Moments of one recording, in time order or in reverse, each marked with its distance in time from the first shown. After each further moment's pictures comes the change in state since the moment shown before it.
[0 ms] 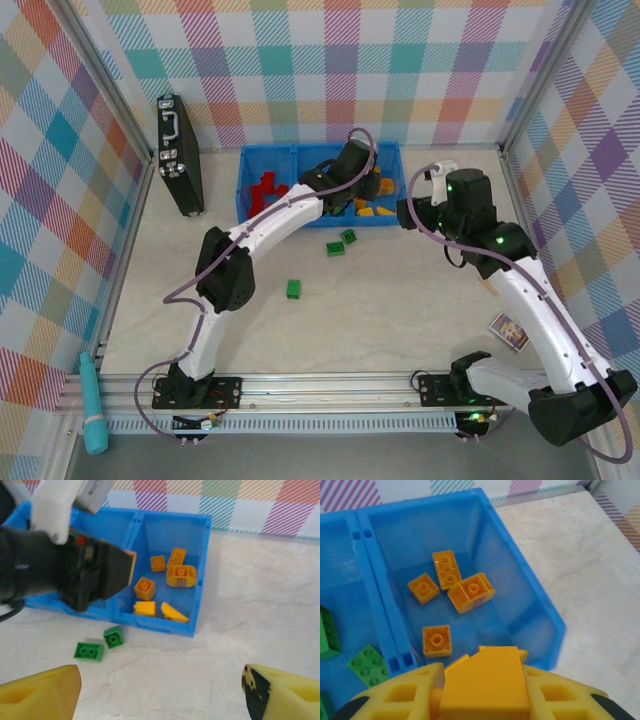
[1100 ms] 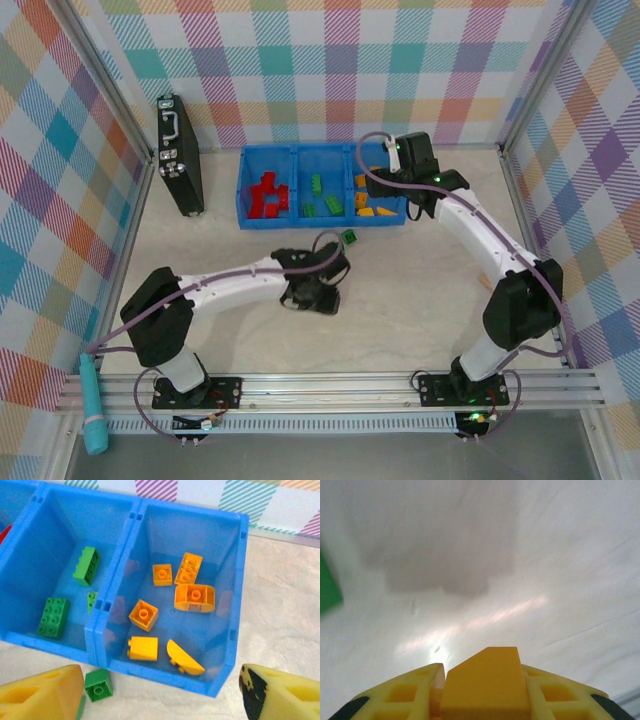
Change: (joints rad) left arm -0.218 -0.568 -0.908 -0.224 0.207 -0.355; right arm 0.010 0.523 0.258 0.134 0.021 -0.056
